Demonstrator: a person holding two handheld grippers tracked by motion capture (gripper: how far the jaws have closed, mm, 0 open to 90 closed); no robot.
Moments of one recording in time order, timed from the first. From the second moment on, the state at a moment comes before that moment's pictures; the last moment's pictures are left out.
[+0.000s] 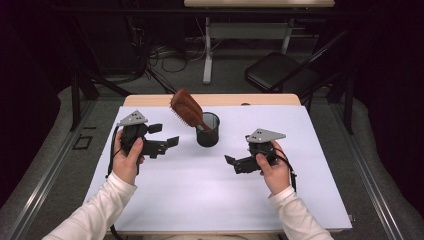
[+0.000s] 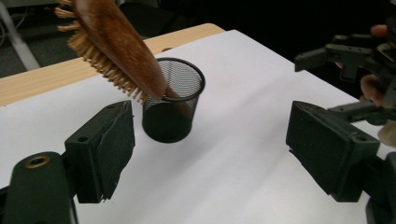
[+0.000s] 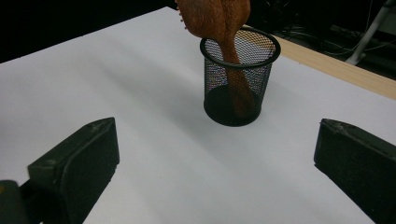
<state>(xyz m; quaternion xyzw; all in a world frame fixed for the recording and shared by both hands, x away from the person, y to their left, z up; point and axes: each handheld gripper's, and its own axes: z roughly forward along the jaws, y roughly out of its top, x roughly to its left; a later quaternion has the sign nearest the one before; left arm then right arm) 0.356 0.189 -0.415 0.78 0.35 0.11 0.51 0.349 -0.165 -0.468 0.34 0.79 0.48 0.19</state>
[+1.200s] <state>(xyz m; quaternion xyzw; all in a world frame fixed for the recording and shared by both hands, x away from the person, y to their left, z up) 0.314 0.202 -0.459 0.79 0.32 0.11 0.52 0.309 -0.187 -0.474 0.33 0.80 0.46 0.18</state>
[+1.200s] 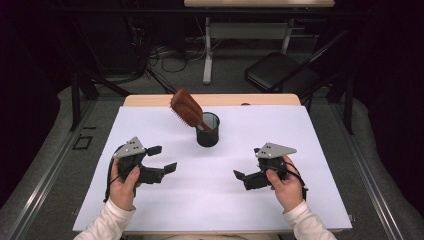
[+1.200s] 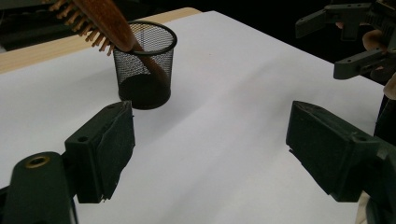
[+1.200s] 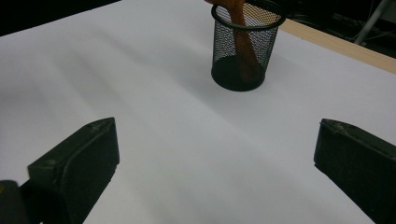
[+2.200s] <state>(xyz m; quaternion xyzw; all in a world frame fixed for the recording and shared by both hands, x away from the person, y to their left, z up) 0.306 0.236 -0.506 0.75 0.38 0.11 0.53 0.282 -0.236 -0.499 0.39 0.78 0.44 0.21</state>
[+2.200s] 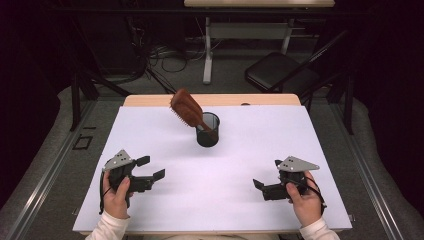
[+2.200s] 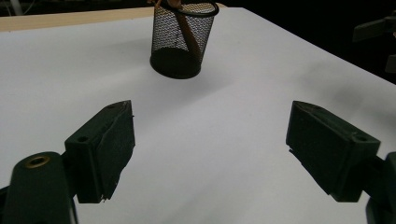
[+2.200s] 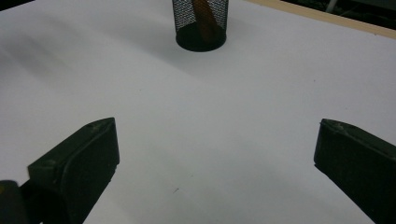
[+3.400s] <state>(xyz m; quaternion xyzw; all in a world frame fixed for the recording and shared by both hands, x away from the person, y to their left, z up) 0.307 0.251 -0.529 0.74 0.40 0.13 0.52 0.284 -0.271 -0.527 0.45 0.74 0.44 0.23</state>
